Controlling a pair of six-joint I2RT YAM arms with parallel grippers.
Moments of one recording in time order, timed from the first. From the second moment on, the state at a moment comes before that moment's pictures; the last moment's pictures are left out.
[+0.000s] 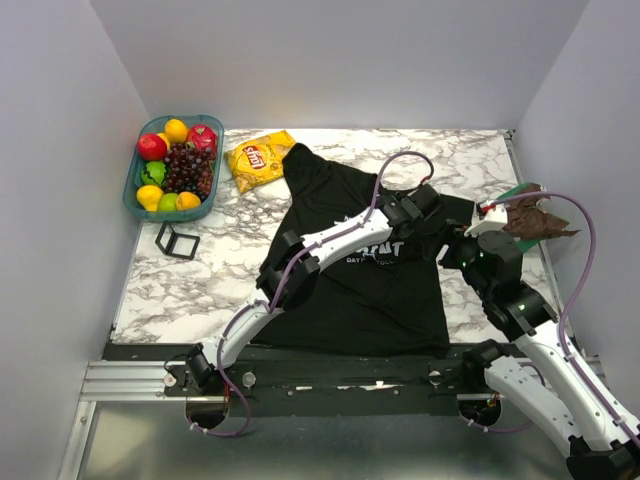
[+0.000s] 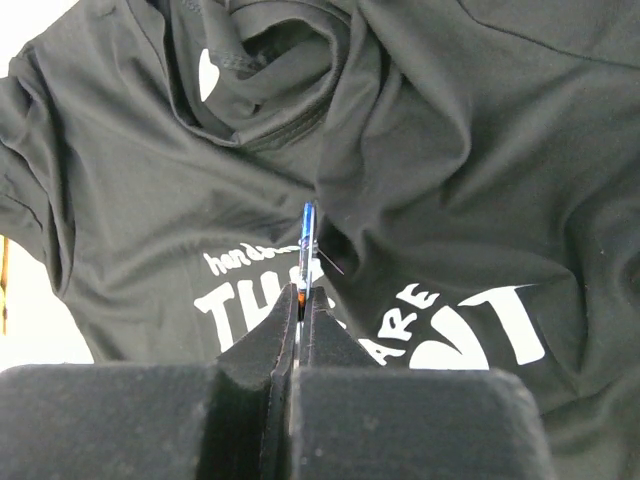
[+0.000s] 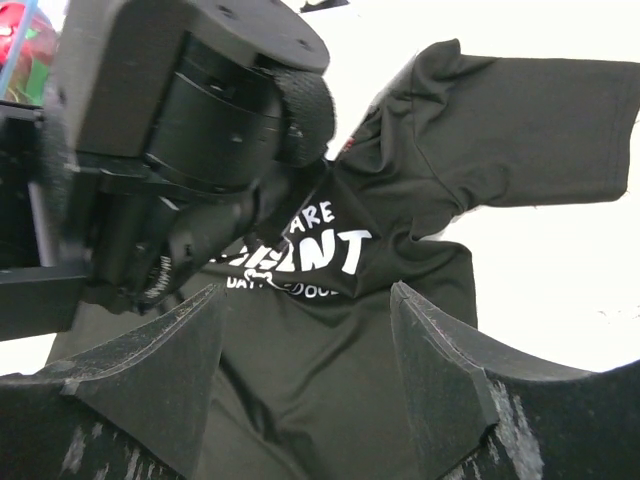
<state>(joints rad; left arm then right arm) -0.98 2.46 2.29 -0.82 -0.53 -0.02 0.44 0.63 0.64 -0.33 0.21 0.42</state>
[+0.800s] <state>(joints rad) -1.02 2.49 2.32 -0.82 -0.57 0.06 0.44 0.62 0.60 -0.33 0.19 0.44</state>
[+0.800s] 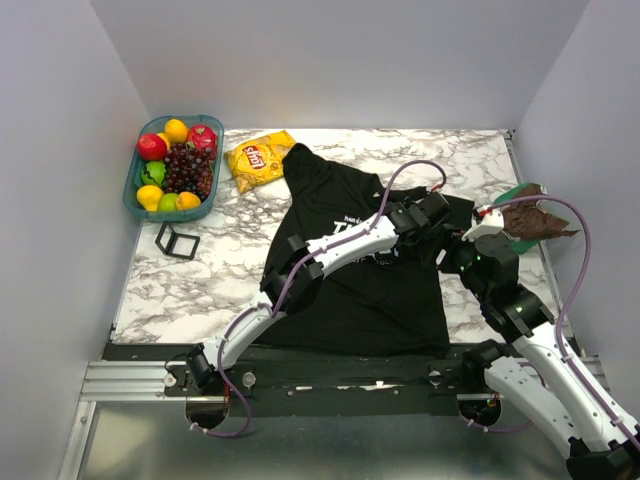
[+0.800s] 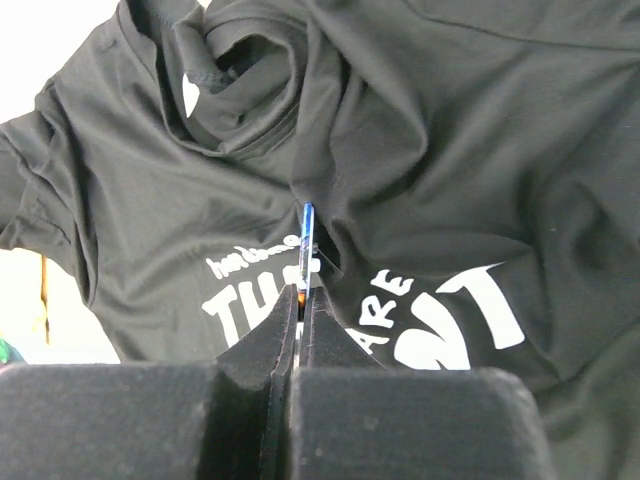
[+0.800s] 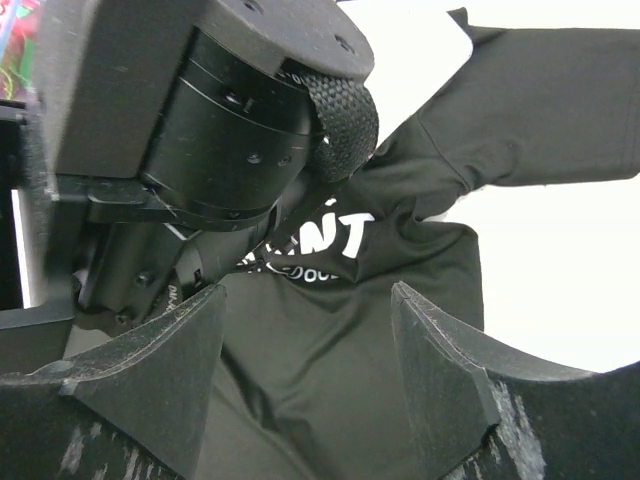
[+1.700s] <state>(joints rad) -1.00 2.33 2.14 -0.69 -0.31 -0.01 0.44 0.63 0.59 -0.33 0.17 0.46</state>
